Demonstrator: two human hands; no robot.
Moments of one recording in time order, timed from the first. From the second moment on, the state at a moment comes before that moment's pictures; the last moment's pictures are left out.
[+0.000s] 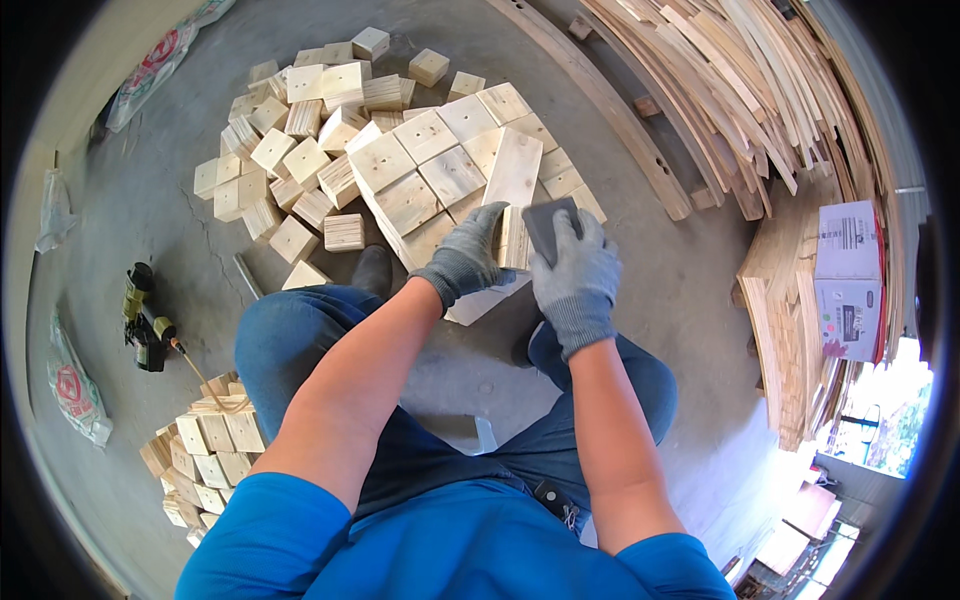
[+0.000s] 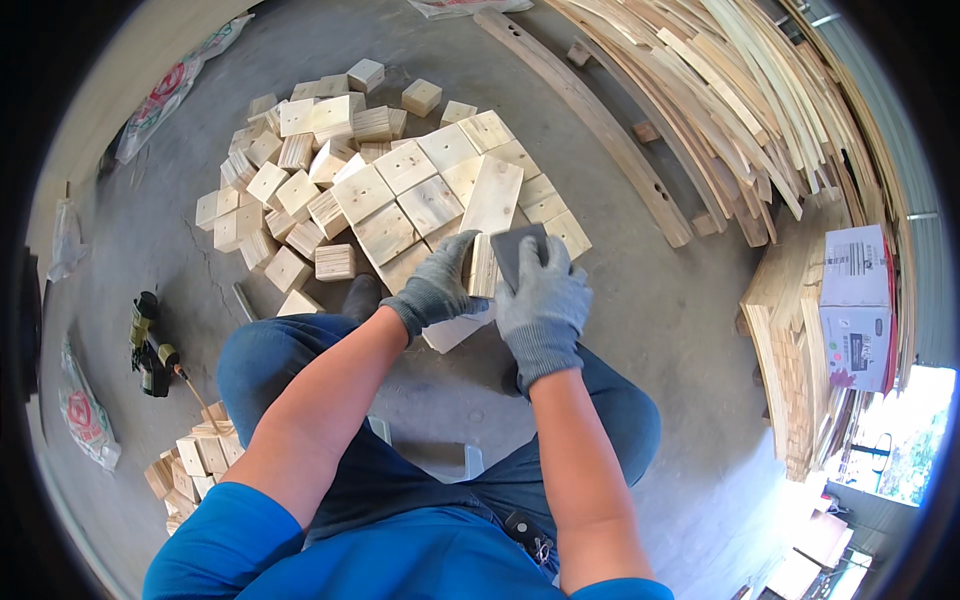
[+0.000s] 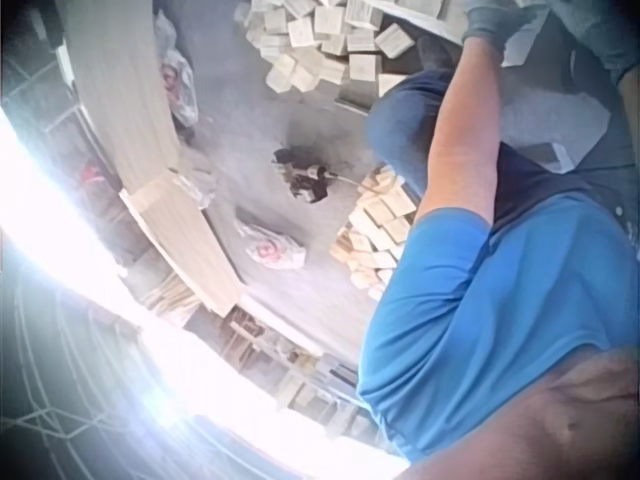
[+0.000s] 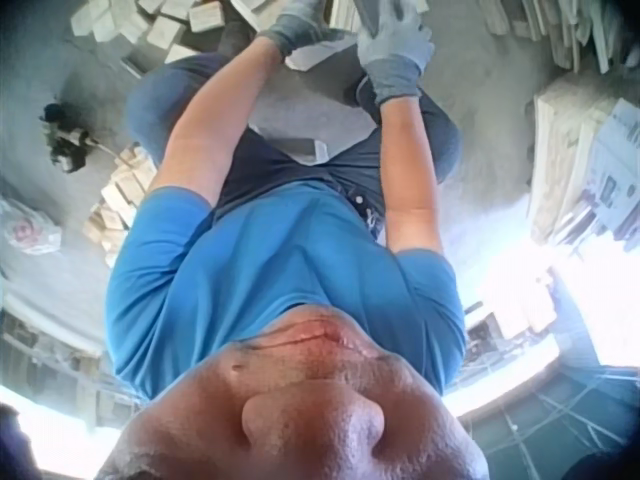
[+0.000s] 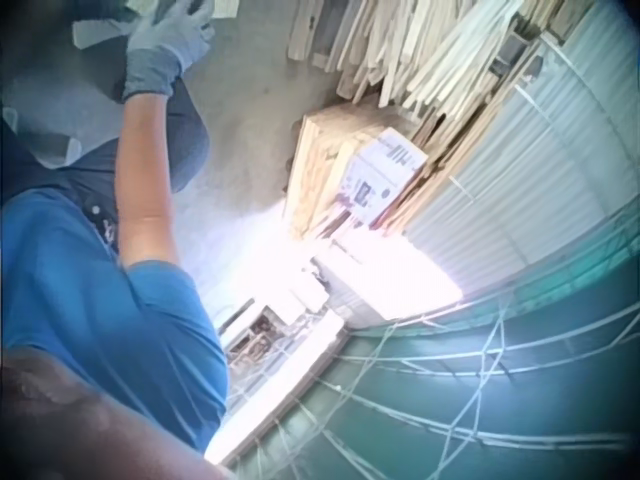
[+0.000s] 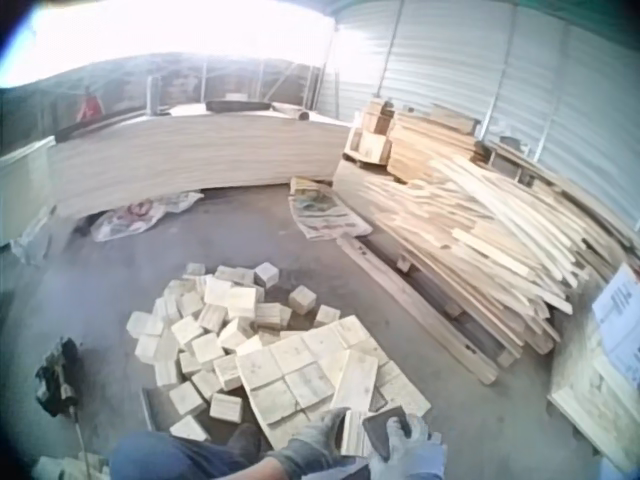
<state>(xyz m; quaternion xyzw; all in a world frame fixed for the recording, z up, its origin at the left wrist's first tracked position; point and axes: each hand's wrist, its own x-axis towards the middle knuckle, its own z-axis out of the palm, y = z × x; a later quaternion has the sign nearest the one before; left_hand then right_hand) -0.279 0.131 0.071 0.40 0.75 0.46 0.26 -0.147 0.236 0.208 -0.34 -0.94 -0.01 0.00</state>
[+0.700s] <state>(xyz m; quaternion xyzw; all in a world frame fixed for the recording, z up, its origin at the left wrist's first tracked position) -0.281 0.129 0.078 0.39 0.75 0.47 0.27 -0.132 0.277 0.176 -0.42 -0.90 0.06 0.12</state>
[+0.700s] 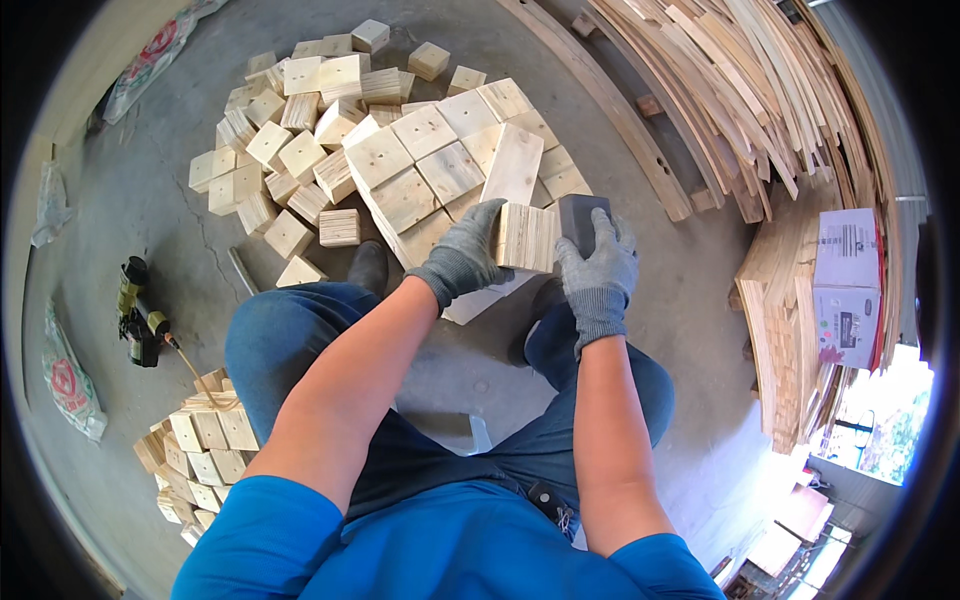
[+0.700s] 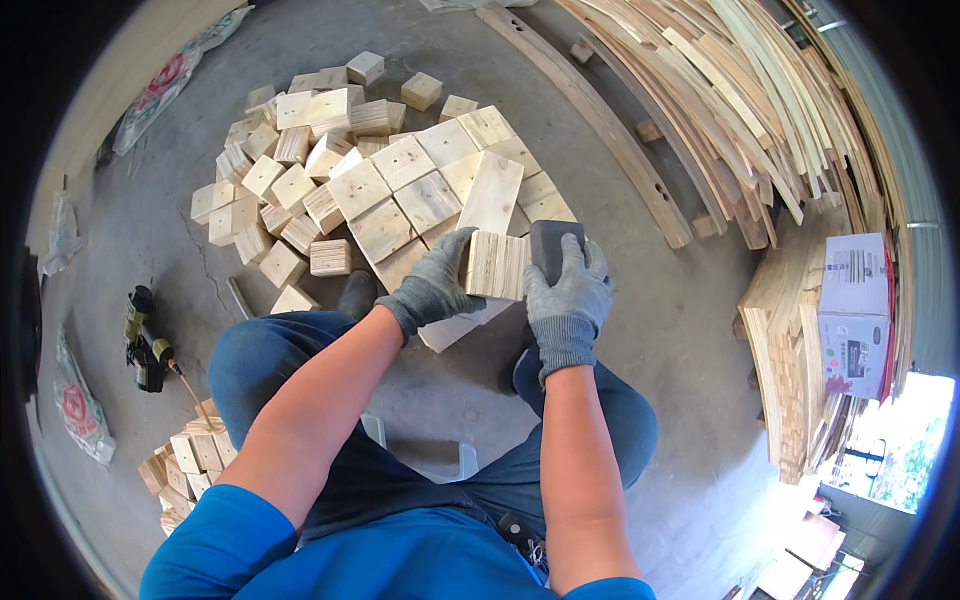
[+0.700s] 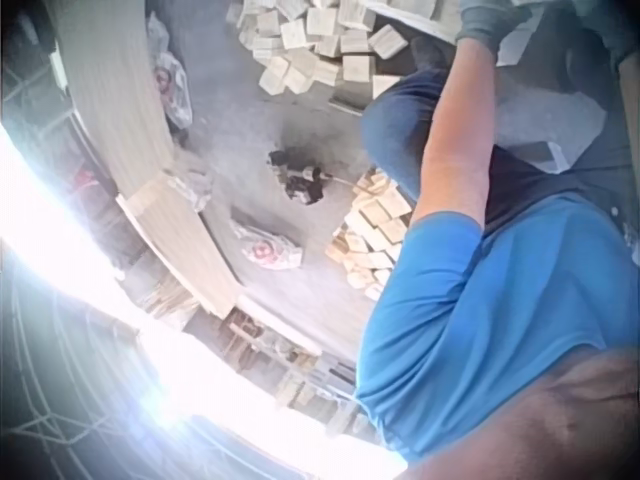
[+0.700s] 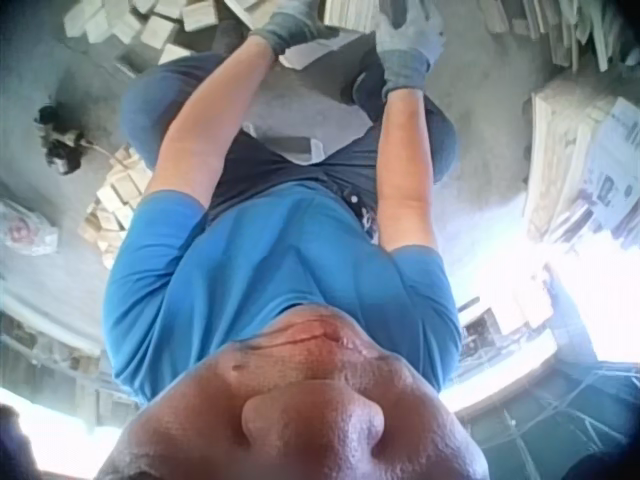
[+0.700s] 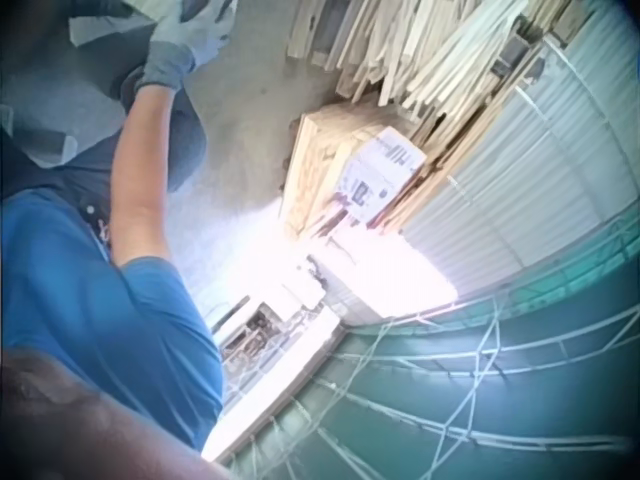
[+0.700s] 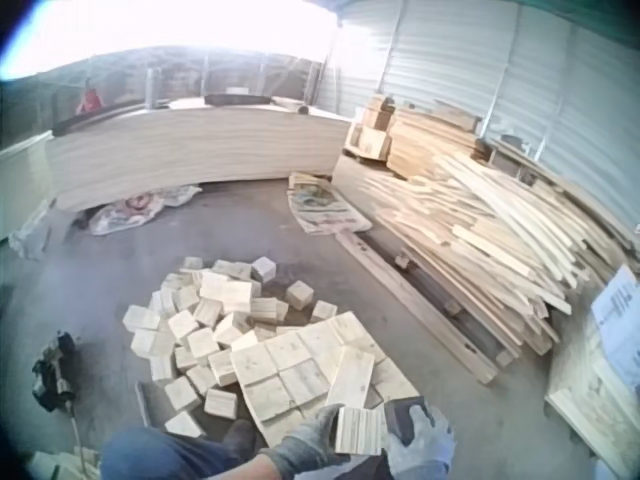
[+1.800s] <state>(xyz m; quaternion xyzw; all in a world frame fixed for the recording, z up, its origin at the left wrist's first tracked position) -0.306 0.183 0.146 0.57 0.81 0.12 0.01 -0.045 0.289 0.201 -0.43 -0.87 0.21 0.15</state>
